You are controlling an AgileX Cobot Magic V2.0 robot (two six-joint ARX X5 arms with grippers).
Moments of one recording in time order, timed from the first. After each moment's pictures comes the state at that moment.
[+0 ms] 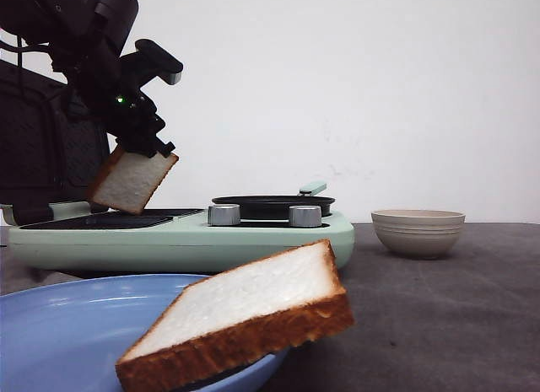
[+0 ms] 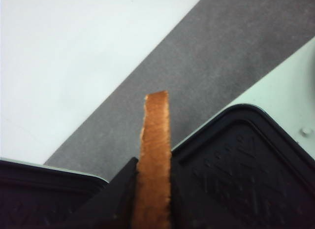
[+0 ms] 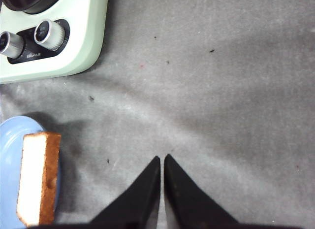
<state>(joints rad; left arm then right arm) -0.30 1.79 1.24 0.13 -0.19 0.66 0.08 0.65 0.58 -0.77 -0.39 0.42</state>
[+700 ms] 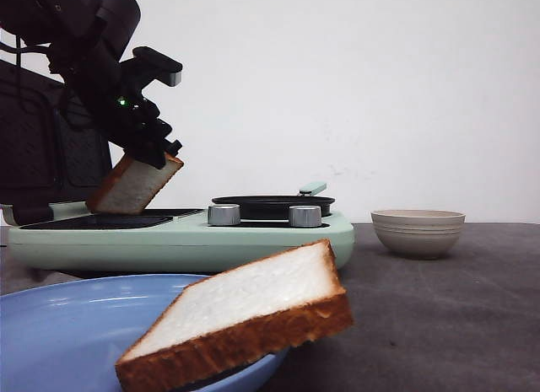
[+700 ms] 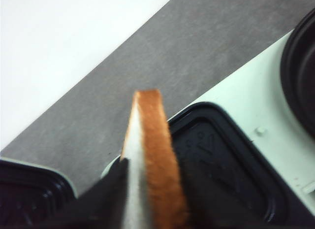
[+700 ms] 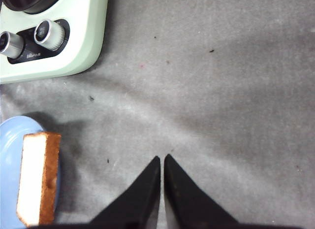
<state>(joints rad) -0.31 1.79 1.24 0.07 -0.11 0.54 0.08 0.65 0.58 -0.77 -0.39 0.42</state>
